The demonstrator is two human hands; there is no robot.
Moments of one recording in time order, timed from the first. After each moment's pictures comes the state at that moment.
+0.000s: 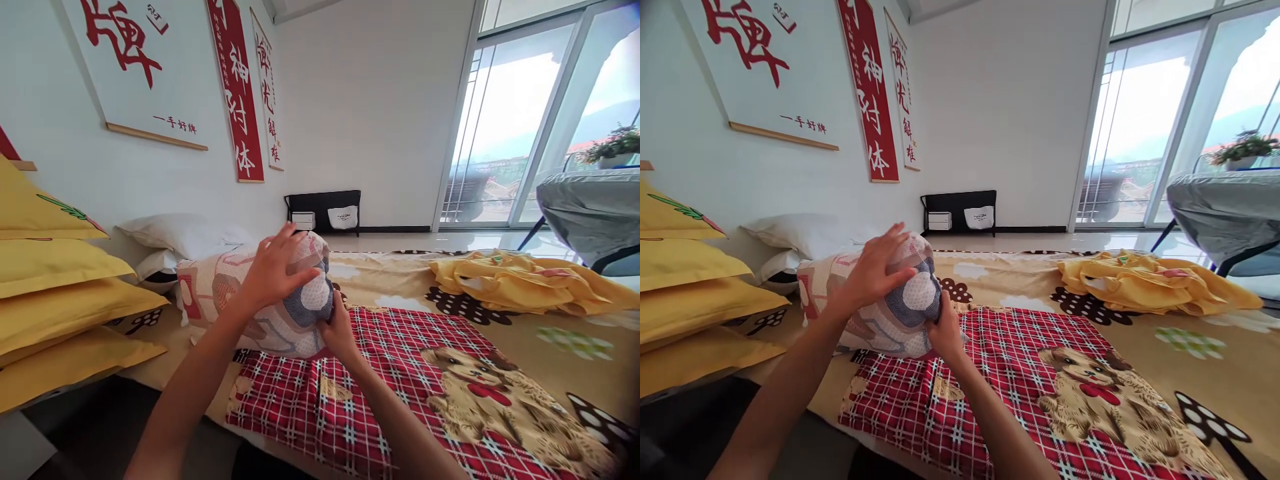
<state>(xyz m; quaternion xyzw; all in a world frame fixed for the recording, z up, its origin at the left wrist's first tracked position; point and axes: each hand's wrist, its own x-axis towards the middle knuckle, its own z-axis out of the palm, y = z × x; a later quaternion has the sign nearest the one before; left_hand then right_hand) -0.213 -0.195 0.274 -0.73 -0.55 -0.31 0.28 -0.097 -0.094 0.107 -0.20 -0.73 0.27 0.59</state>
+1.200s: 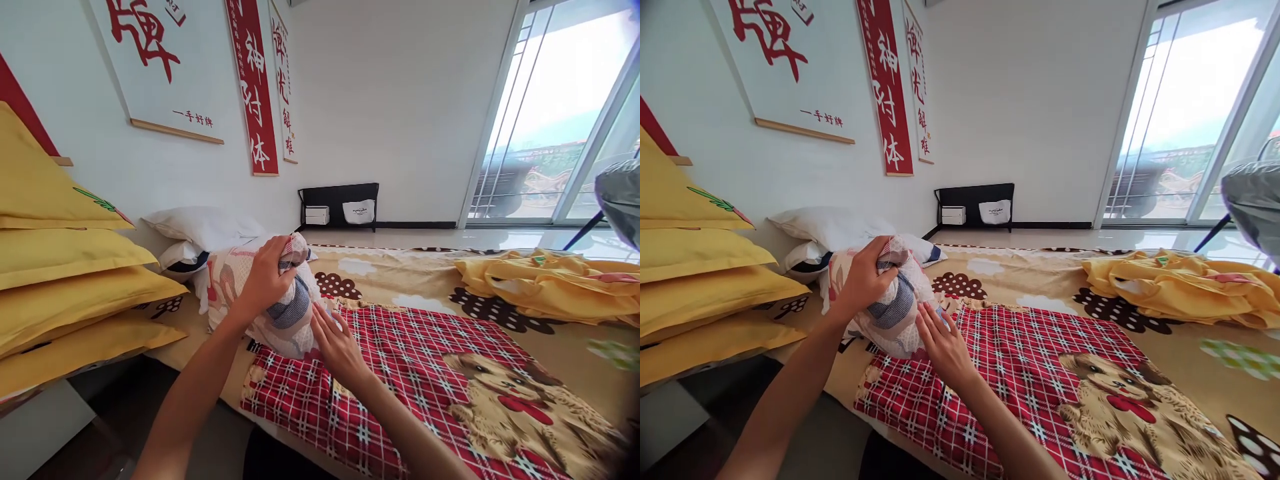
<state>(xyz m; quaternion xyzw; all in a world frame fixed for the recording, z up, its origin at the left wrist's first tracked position) -0.230 -0.215 0.264 -0.66 -0.59 -0.40 0.24 -0.091 -0.120 0.080 -0.07 -0.88 -0.14 0.45</state>
